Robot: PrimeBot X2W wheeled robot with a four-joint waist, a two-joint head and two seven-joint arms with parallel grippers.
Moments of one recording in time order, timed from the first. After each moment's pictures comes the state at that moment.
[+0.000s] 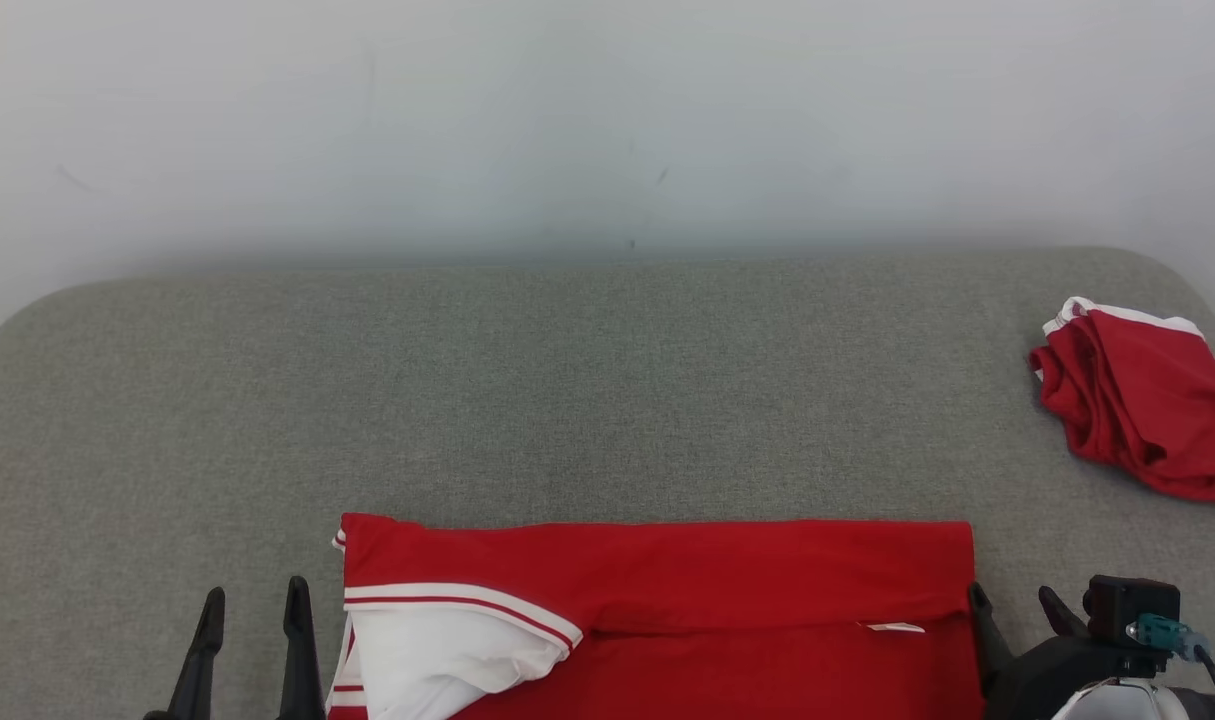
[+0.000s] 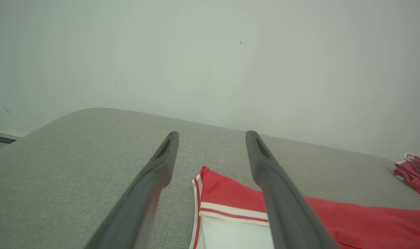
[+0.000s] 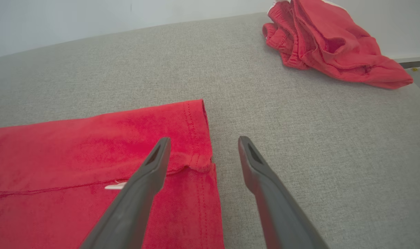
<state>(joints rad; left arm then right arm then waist) 0.10 0.07 0.02 0.02 -0.31 -0.10 -0.26 -0.03 -0.05 -0.16 0.24 0.12 0.13 0.19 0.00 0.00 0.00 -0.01</state>
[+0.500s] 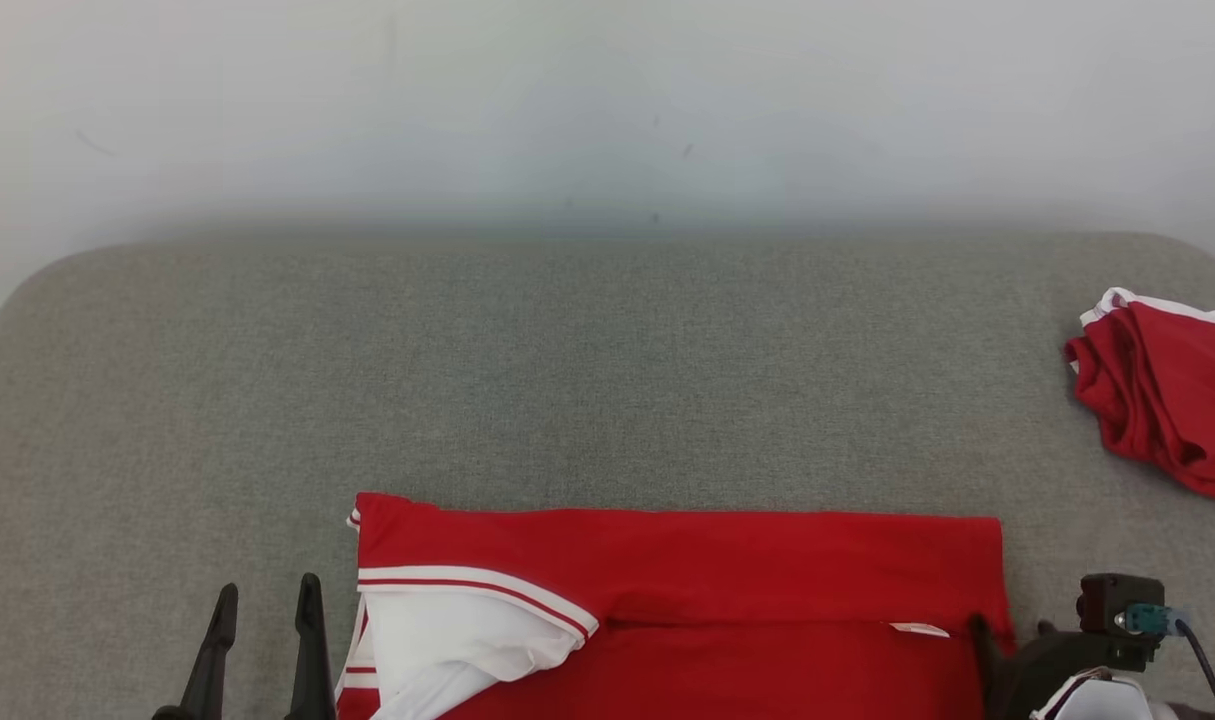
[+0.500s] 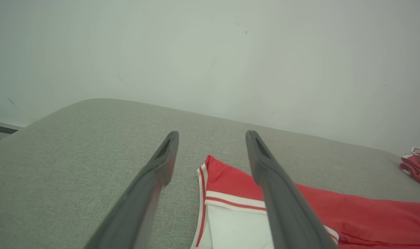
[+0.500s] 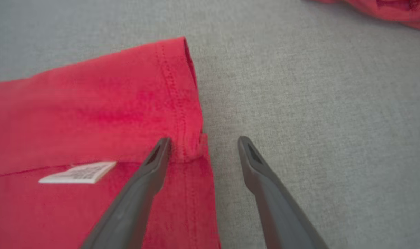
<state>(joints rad) 0.09 0.06 0.02 0.04 -0.29 -0.12 -0.26 -0.12 -0.05 -0.23 0.40 0.08 0.13 0.33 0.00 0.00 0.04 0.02</state>
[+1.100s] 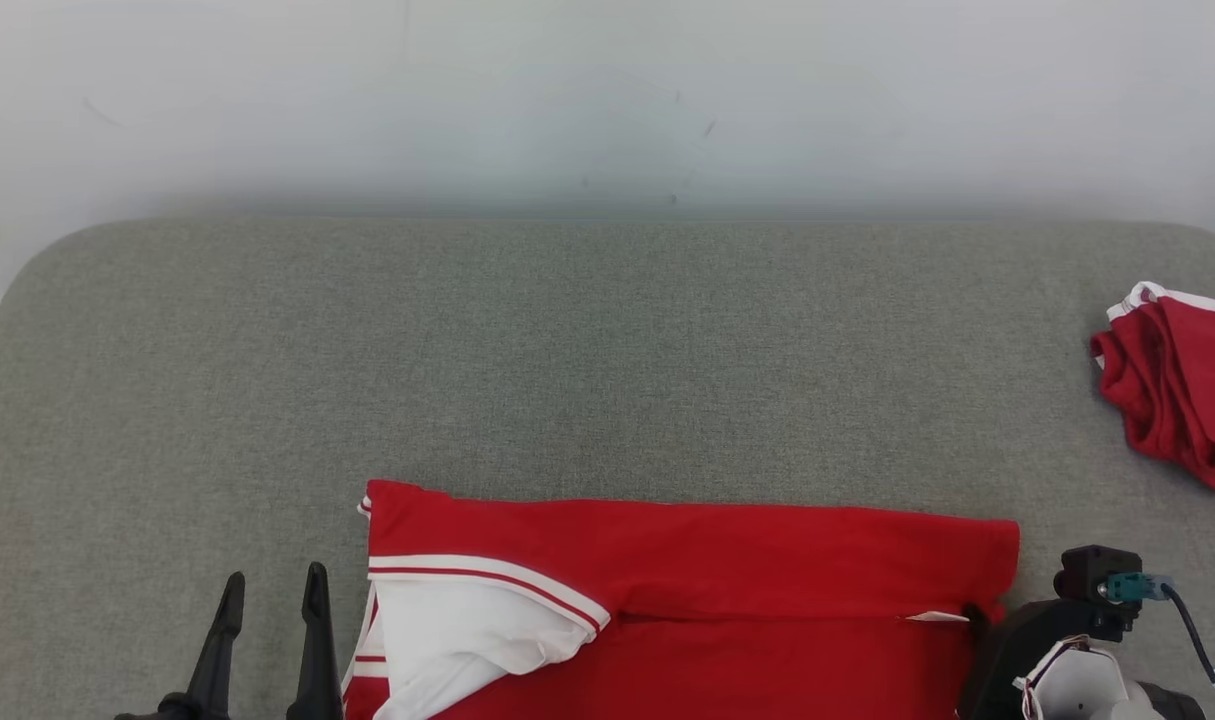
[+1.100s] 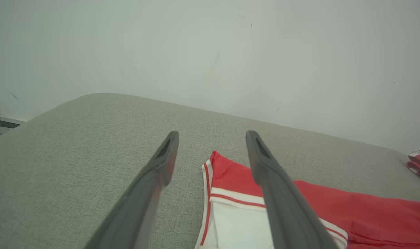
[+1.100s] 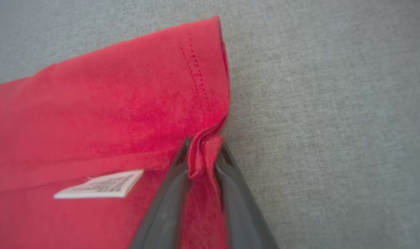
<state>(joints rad) 0.06 0.05 0.02 0.06 -0.29 -0.13 -0.26 -0.20 -0.06 -0.19 0.53 0.20 0.13 0.39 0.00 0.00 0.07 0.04</state>
